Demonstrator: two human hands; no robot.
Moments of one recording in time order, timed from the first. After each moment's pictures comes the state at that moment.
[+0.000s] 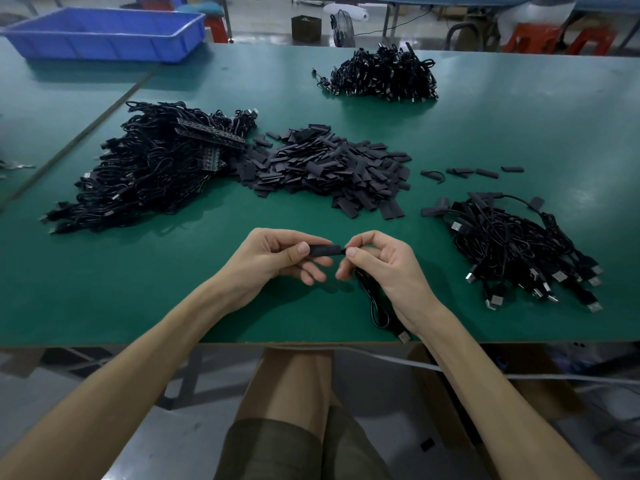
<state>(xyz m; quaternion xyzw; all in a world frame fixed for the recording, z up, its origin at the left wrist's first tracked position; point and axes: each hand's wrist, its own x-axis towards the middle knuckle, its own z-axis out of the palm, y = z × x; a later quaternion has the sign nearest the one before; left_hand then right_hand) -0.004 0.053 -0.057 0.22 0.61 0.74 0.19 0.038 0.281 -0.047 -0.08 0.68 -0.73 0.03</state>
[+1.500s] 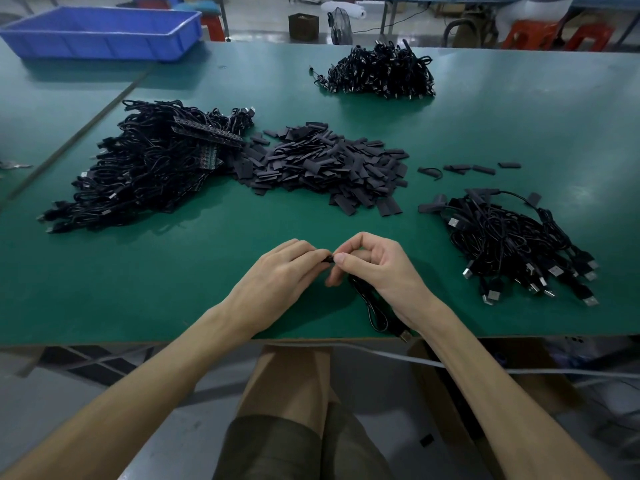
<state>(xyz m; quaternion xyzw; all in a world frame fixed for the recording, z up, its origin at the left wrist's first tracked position) 0.032 0.078 -0.047 0.38 0.87 0.25 -0.20 0.040 0.285 -0.045 -0.12 0.70 -0.70 0.08</state>
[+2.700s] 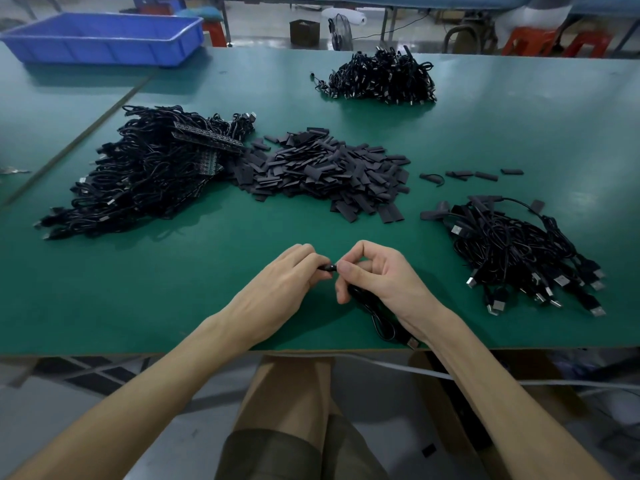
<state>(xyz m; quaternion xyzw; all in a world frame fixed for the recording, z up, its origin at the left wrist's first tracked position) 0.032 0.083 -0.042 0.35 0.90 0.25 -0.12 0.037 0.288 -0.046 -0.13 0.67 -0.72 0.13</state>
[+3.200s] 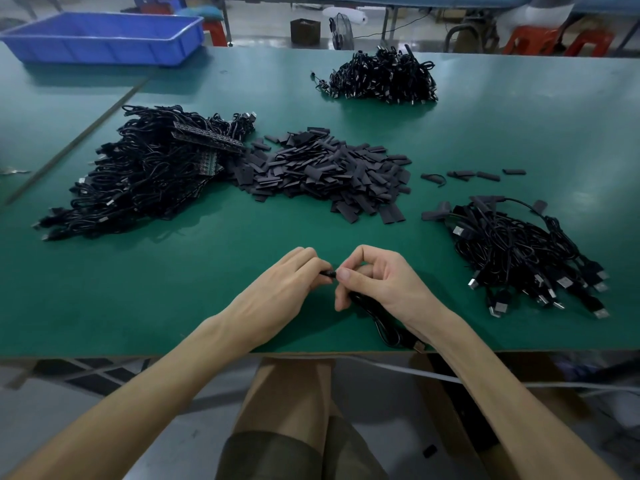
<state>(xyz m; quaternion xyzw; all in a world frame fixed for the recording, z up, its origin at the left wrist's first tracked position) 0.026 0.079 -0.049 0.37 0.89 0.23 -0.13 0.033 0.289 -0.049 -0.14 0.68 -0.70 0.14</state>
